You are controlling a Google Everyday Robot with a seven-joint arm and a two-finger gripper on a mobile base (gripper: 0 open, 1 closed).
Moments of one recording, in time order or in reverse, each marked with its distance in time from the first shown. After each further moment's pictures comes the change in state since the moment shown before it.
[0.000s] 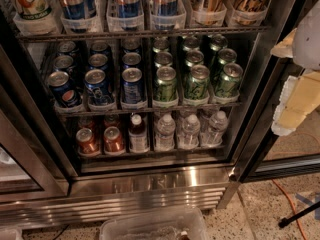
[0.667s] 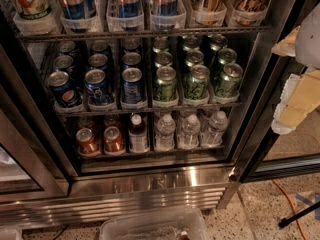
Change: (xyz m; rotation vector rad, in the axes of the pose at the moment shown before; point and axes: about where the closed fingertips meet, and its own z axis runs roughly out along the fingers) arm -0.001 -0.001 -0.002 0.004 -0.027 0.007
